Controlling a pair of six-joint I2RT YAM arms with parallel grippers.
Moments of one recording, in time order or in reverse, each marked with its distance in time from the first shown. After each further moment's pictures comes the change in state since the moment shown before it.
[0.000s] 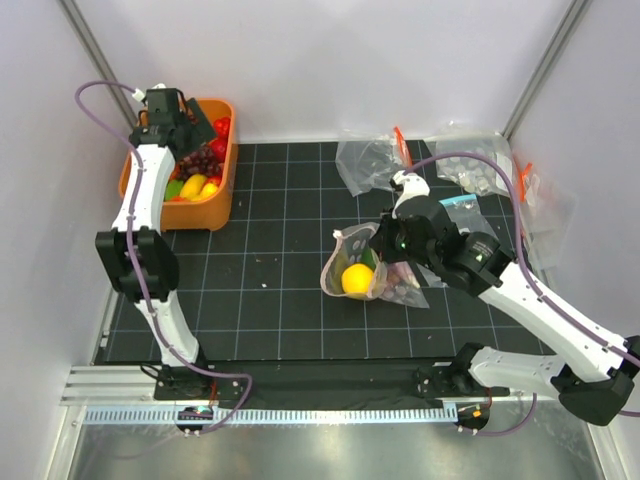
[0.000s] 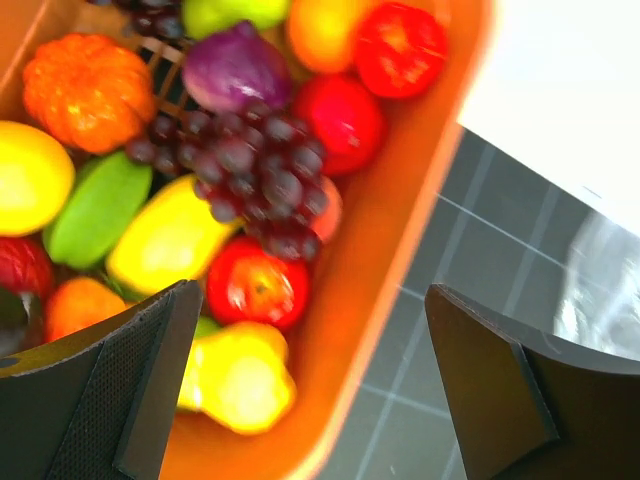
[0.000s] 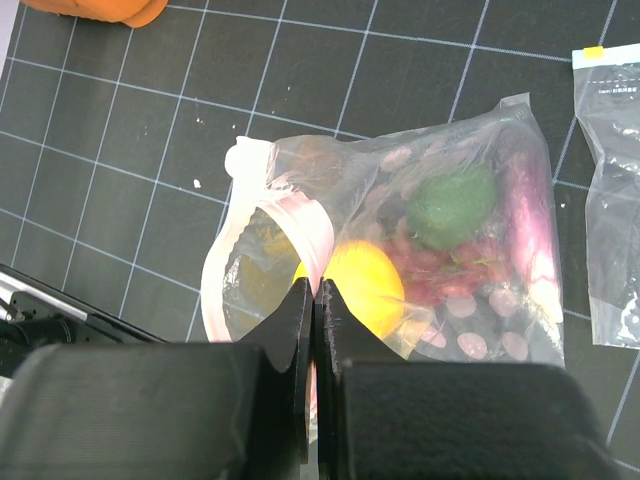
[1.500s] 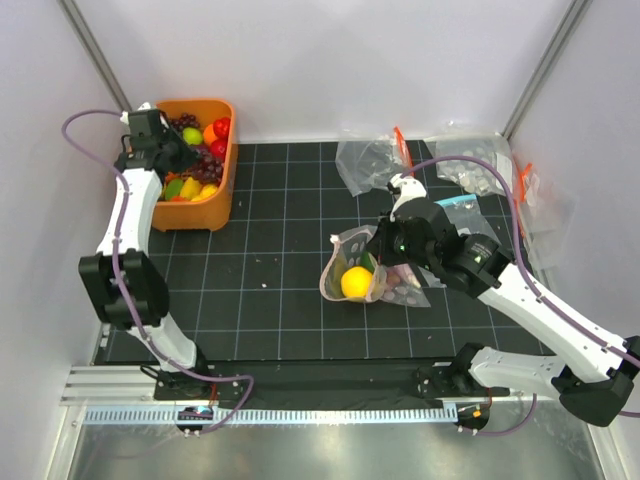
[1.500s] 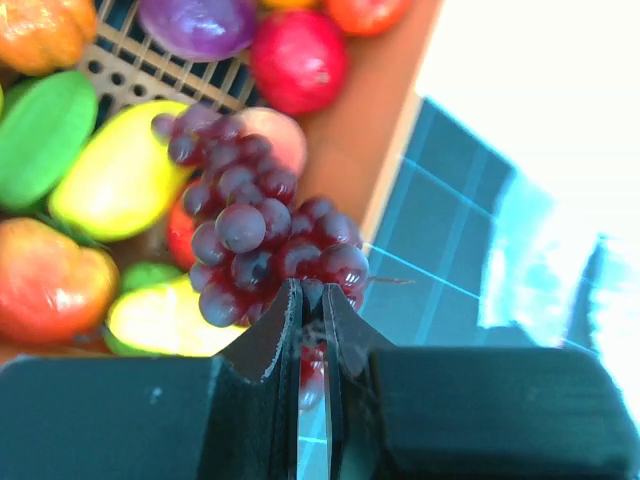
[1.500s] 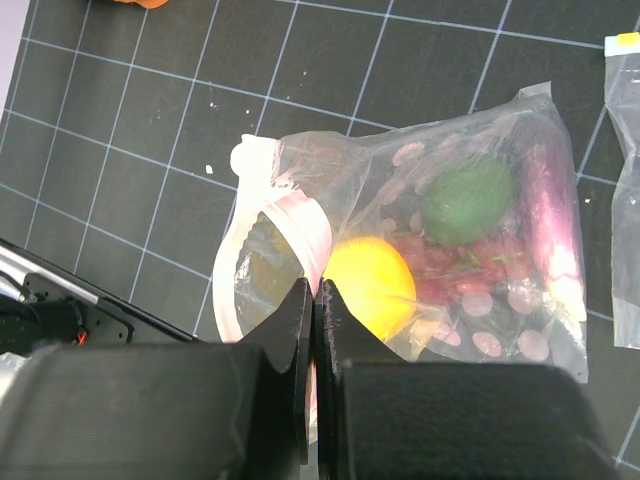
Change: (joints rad) left arm 0.077 -0.113 -0.230 0.117 0.208 -0.096; right arm 0.000 -0.008 -0.023 0.013 -0.047 0.002
